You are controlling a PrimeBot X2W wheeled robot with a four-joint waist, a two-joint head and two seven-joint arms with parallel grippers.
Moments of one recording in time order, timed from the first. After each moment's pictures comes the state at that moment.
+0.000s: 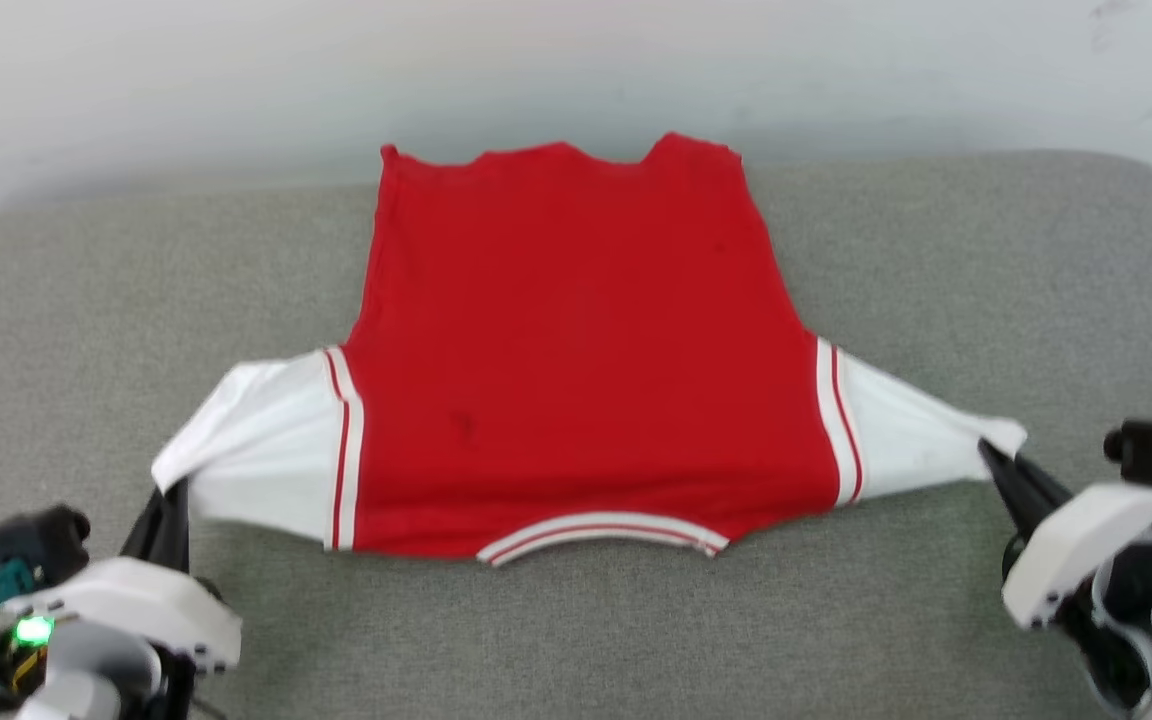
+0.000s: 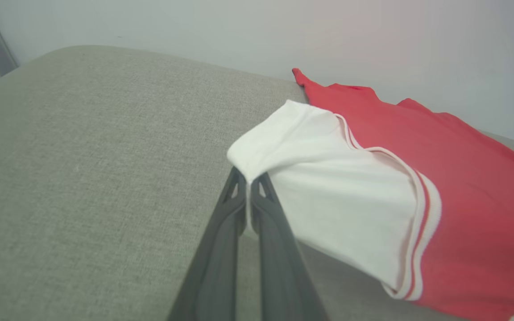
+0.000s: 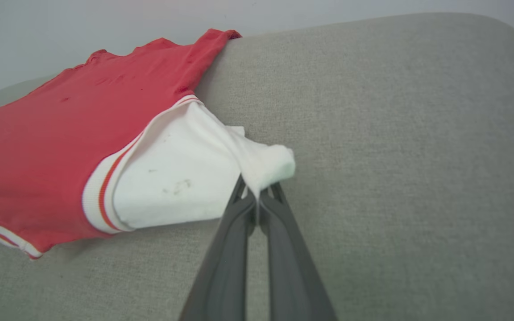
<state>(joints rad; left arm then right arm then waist) -0.18 0.48 -0.25 0.32 -0.78 0.15 -0.18 -0.34 -0.38 0.22 0.51 0.61 0.13 0.04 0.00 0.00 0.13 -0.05</state>
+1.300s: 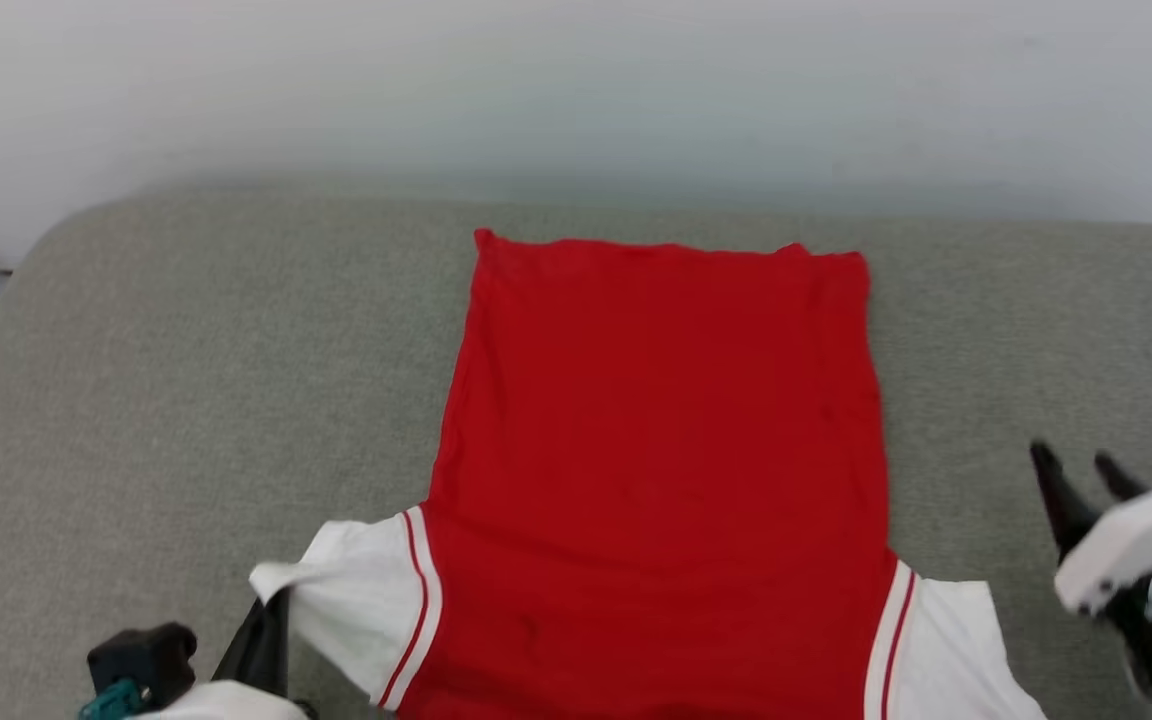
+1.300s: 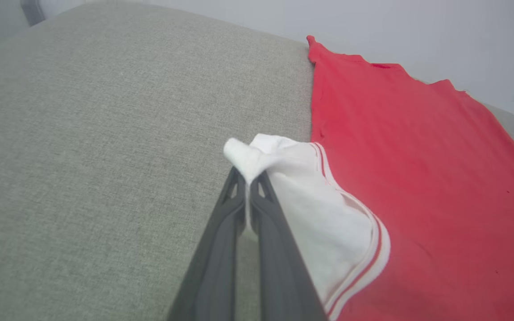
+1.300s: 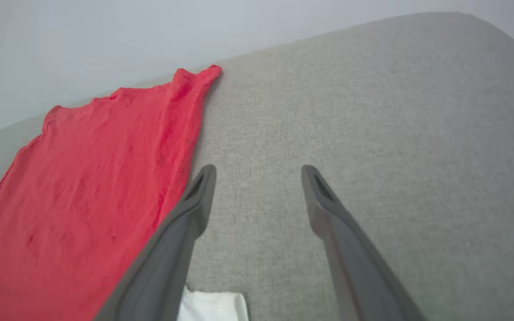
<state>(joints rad) 0.10 0.46 -0.35 0.02 -0.74 0.28 -0.15 -0.20 -0.19 -0.18 0.34 0.41 0.13 0.22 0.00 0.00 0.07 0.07</state>
